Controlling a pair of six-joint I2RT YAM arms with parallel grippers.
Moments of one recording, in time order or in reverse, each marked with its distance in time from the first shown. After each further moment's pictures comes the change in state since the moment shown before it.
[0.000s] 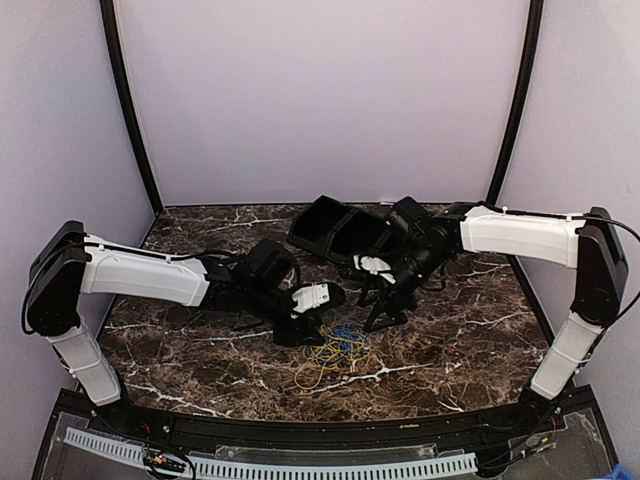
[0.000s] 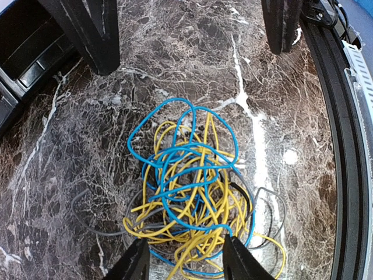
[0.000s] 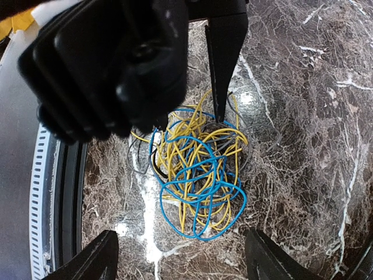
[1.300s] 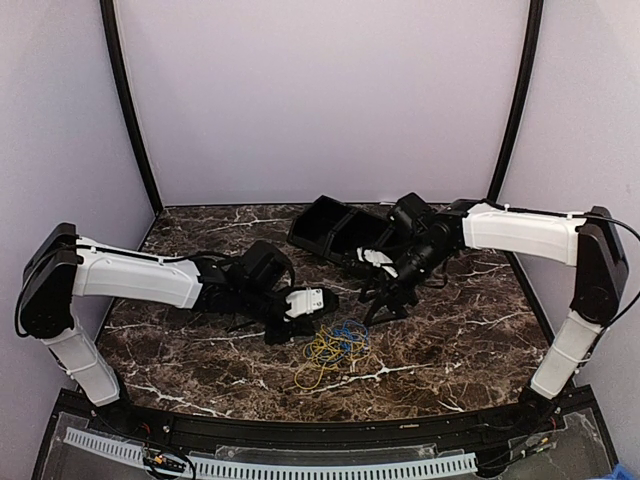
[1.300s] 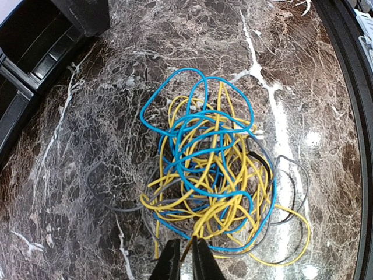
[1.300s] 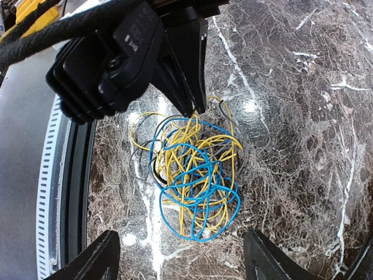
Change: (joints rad) left arm -0.007 -0.042 -0.037 -0.026 -0.097 0.108; right arm -0.031 0.001 0.006 0.007 -0.049 0.022
